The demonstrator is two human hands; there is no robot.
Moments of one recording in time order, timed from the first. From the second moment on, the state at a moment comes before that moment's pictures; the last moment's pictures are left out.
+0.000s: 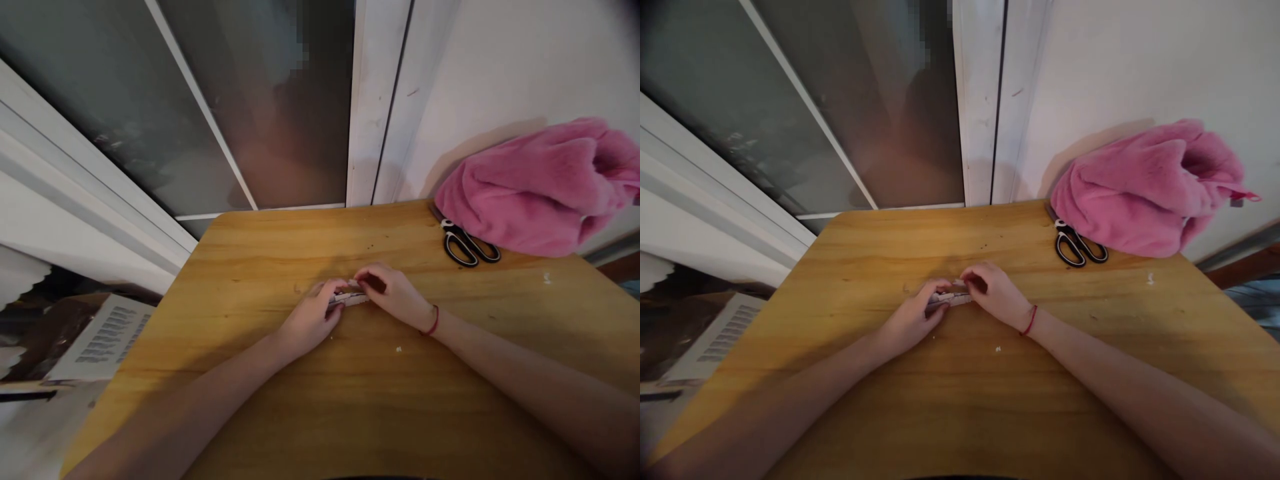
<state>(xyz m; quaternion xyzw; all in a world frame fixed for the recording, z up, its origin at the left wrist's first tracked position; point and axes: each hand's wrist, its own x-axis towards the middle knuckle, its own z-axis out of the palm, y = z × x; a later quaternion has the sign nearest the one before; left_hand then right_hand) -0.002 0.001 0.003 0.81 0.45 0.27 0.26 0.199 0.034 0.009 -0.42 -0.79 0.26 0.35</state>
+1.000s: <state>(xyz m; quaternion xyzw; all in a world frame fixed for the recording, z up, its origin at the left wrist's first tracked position) 0.000 0.002 0.005 0.84 0.45 0.24 0.19 0.191 0.022 0.004 -0.34 -0.85 0.27 0.31</state>
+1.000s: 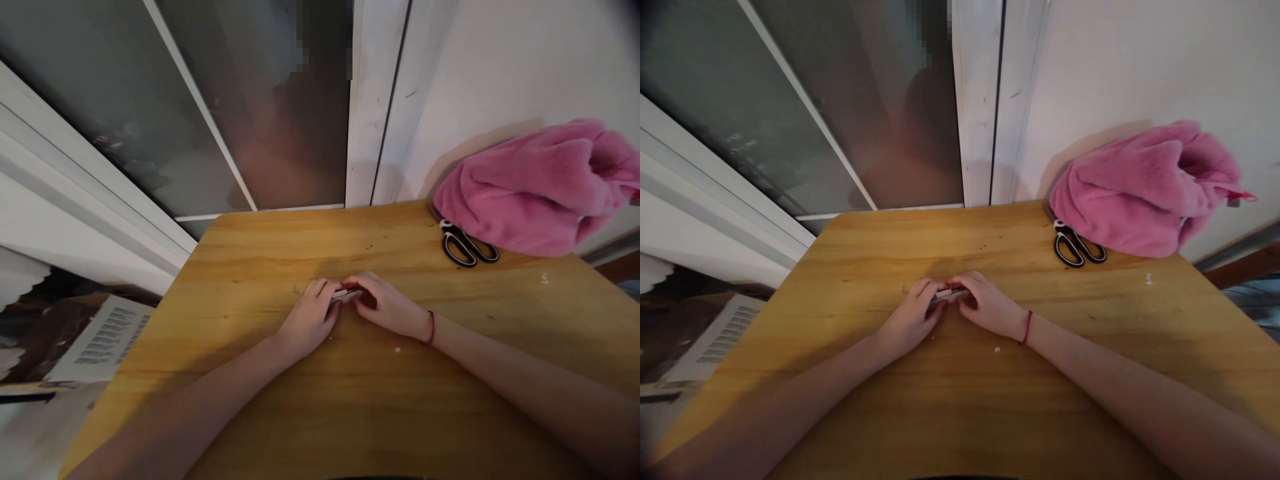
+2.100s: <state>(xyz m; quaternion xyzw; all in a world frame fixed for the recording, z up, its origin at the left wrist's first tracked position) 0.000 0.006 -0.002 0.79 0.34 0.35 0.36 0.170 0.010 0.009 -0.40 -0.80 0.32 0.30</state>
